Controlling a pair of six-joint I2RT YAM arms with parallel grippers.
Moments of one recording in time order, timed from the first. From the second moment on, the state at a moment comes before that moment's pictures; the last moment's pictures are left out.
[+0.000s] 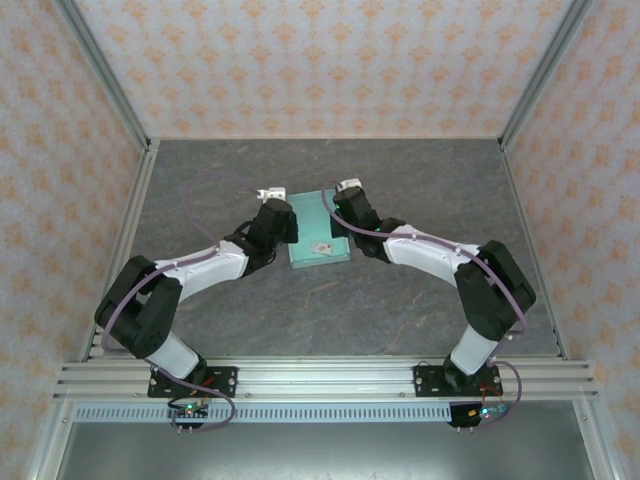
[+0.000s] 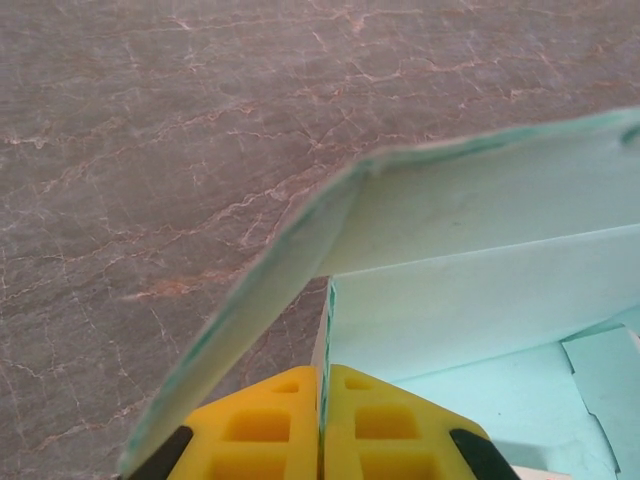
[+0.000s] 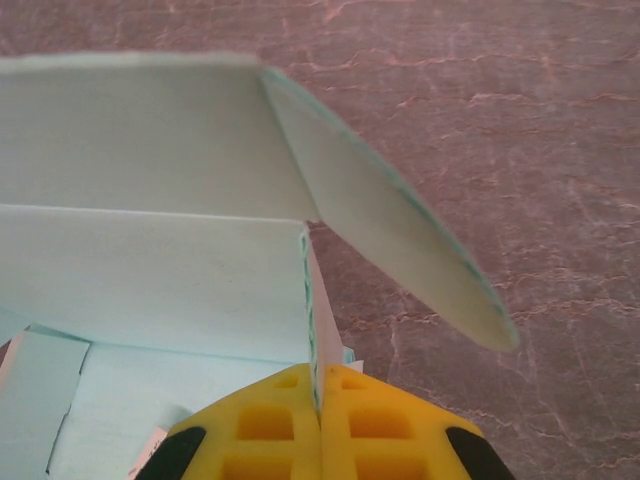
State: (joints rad) left arm -0.55 1.57 0.87 0.04 -0.36 -0.46; right arm 0.69 1.68 1.09 -0.11 0.31 0.33
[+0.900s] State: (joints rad) left arm -0.73 1.65 0.89 0.05 -0.71 -0.60; right arm 0.71 1.68 0.94 0.12 0.39 0.44
